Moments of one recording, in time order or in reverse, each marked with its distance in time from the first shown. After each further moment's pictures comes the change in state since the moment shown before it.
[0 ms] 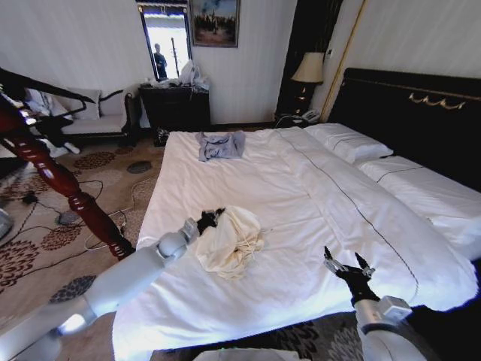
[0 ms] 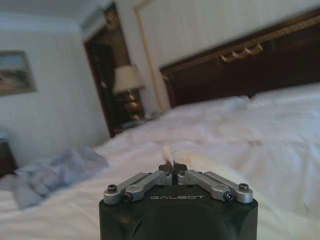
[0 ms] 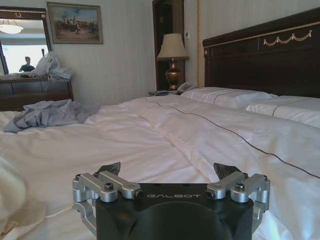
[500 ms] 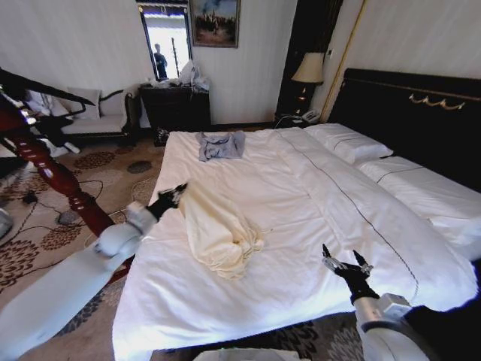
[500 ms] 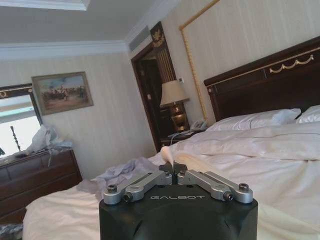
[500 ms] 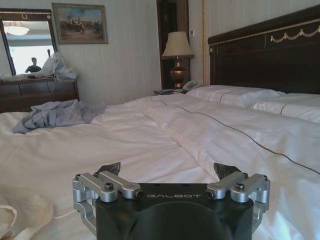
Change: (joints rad) left arm 0.446 0.237 -0.538 -0.271 -0.079 0.016 0.009; right arm 0.005 -0.032 -0.012 0.009 0.039 -0.026 0.019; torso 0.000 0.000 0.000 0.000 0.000
